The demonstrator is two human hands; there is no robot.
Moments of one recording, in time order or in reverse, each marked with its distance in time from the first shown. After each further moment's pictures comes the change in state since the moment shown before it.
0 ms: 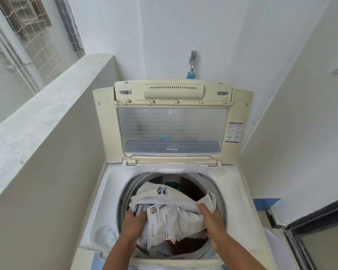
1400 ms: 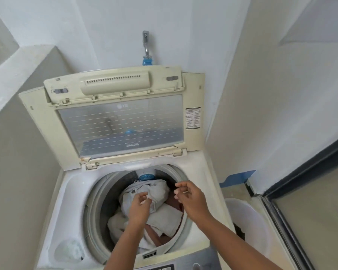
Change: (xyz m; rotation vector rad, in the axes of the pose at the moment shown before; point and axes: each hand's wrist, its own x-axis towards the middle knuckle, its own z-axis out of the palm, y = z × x) left_hand -0.017 0.025 0.123 0.172 -0.052 0.144; right_hand 0.001 -0.041 -0.049 -0.246 -0.102 -0.432
